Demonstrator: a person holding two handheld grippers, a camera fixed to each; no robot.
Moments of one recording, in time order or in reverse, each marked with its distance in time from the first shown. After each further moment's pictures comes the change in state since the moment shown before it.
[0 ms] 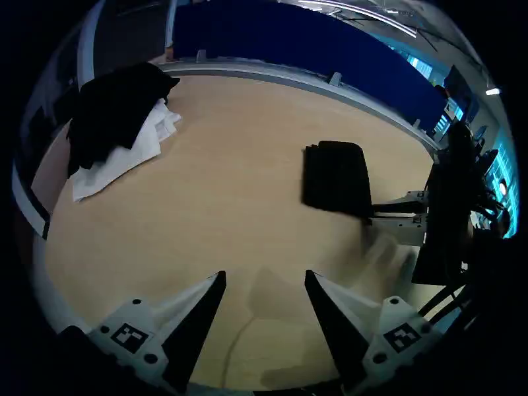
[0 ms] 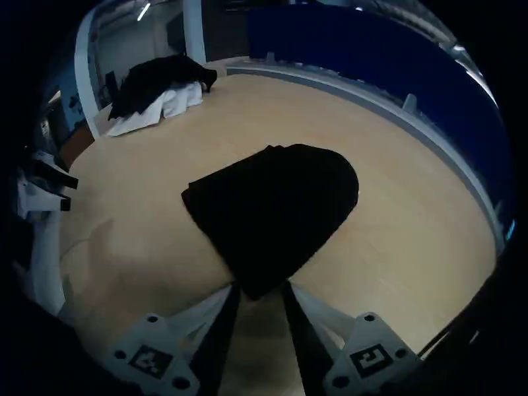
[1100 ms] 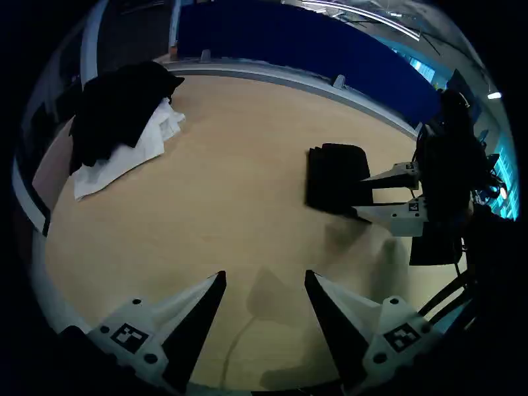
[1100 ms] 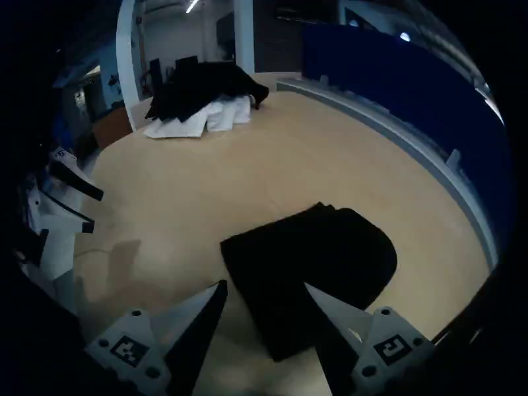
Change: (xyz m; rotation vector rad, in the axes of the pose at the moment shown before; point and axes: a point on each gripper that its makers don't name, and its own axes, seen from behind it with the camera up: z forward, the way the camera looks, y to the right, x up) left arm -0.001 -0.003 -0.003 0.005 0.005 -0.018; right arm 0.067 -0.034 0.010 0.142 0.051 -0.184
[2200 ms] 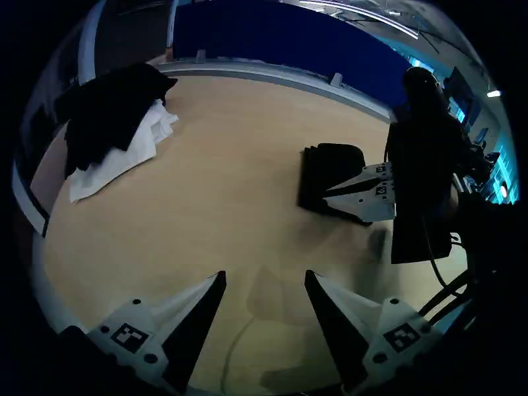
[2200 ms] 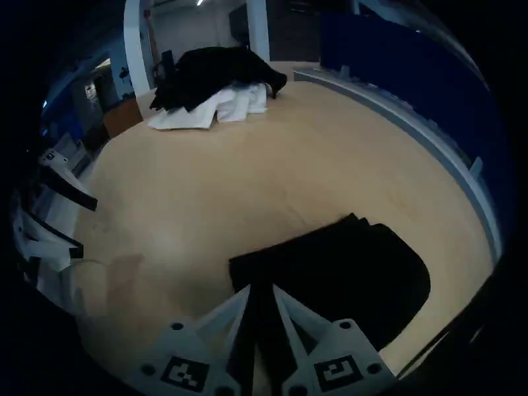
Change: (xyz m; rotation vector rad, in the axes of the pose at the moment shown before) left arm 0.004 0.012 0.011 0.001 0.000 0.006; right arm 0.016 -0.018 0.046 0.089 -0.045 -0.038
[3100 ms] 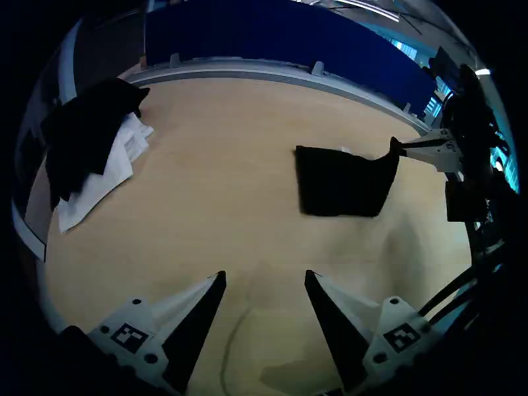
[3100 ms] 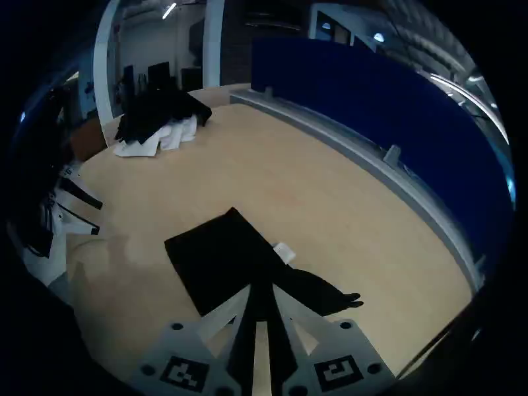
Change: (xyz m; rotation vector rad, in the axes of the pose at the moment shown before) left arm 0.020 0.017 0.019 -0.041 -0.030 0.106; right arm -0.020 0.114 -0.155 -0.230 0.067 0.066
